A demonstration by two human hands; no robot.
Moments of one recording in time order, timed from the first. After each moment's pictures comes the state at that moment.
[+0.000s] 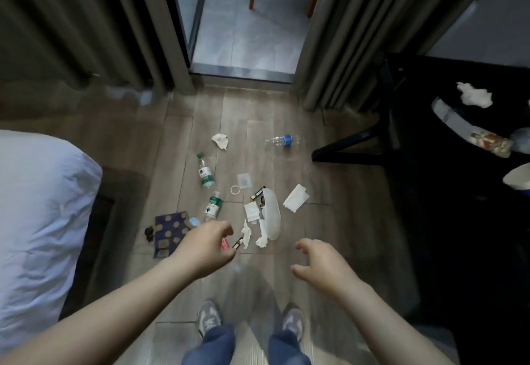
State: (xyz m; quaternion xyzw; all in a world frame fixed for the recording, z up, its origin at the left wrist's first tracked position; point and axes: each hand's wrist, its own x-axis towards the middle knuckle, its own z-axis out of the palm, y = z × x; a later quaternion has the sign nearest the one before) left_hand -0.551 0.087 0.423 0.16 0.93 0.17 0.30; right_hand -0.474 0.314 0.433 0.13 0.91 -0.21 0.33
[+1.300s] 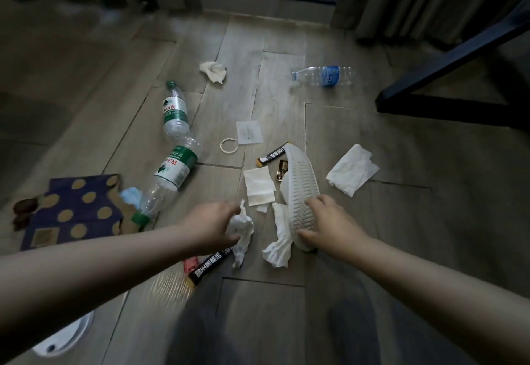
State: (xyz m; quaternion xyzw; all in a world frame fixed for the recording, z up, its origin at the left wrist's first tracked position) left_hand -0.619 0.154 -0.220 0.23 0.94 0.09 0.23; right_hand -0.576 0.389 -0.207 0.03 0.96 -0.15 0.22
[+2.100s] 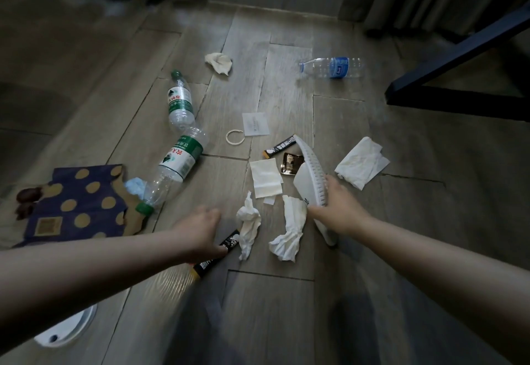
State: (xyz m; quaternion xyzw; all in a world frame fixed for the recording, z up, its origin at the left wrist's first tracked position) left_hand -0.602 0.126 -0.255 0.12 0.94 0.04 0.33; right_hand -0.598 0.395 -0.235 0.13 0.93 -0.30 0.19
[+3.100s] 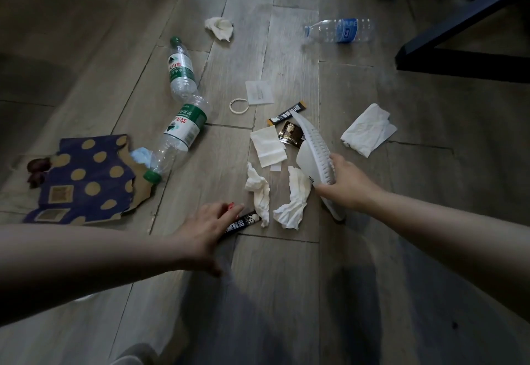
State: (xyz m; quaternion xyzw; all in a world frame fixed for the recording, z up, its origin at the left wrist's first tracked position) left_hand -0.550 0.101 -0.282 0.28 0.90 0.03 0.33; right_hand -0.580 0.397 -0.239 0.10 0.94 -0.24 0.21
